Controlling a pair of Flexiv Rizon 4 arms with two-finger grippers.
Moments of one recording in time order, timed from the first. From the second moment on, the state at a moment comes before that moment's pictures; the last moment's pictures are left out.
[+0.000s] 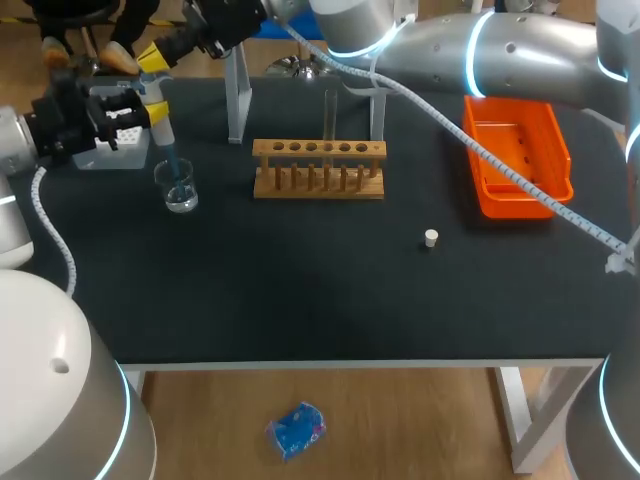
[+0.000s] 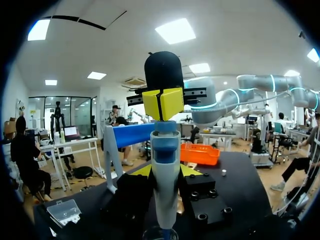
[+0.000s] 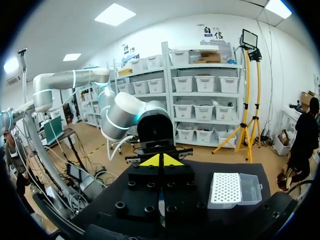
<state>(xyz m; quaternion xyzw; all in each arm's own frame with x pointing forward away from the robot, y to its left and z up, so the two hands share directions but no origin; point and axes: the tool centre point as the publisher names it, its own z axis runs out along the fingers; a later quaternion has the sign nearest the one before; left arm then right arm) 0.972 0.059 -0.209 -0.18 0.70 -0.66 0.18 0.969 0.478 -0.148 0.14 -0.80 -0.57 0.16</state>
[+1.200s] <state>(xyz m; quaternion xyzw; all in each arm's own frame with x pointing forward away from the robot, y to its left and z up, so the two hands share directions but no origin) 0.974 0.060 -0.206 -0.18 0.71 -0.66 0.18 0.970 0.471 -0.109 0.17 -0.80 -0.56 0.14</state>
